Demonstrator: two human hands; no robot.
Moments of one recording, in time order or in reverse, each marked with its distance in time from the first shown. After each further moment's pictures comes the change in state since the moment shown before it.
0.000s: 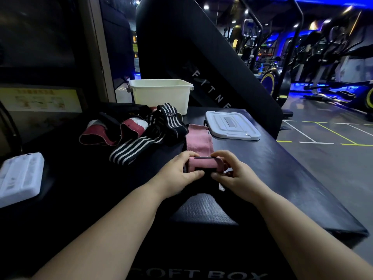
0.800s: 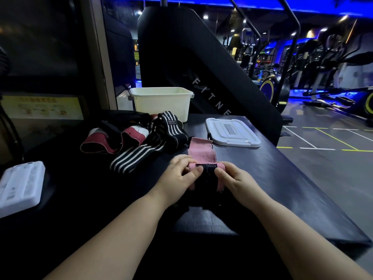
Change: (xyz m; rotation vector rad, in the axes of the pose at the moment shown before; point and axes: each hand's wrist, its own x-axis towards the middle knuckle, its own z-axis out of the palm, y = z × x) left_hand 0.002 0.001 0.003 -0.090 0.111 0.006; right_hand 0.005 -0.001 0.002 0.093 -0.004 0.133
